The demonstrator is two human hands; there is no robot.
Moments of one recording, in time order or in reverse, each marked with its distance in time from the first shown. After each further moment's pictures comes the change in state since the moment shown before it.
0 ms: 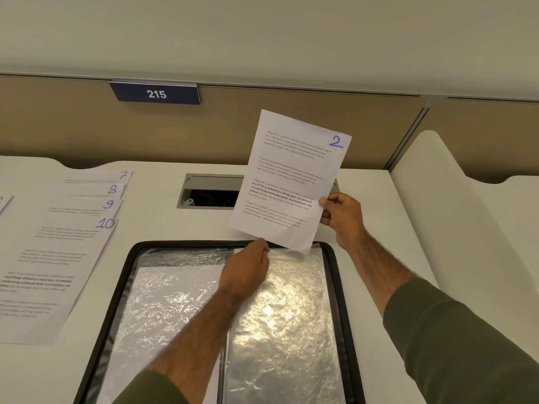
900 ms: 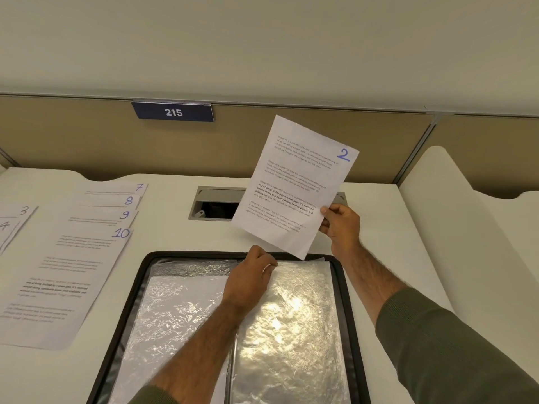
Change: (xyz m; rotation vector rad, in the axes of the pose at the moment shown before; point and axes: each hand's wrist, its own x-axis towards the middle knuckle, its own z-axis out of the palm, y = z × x) left_hand -0.004 -0.004 -0.009 -0.059 0.040 0.007; right_hand 0.001 0.003 0.024 0.091 0.064 -0.011
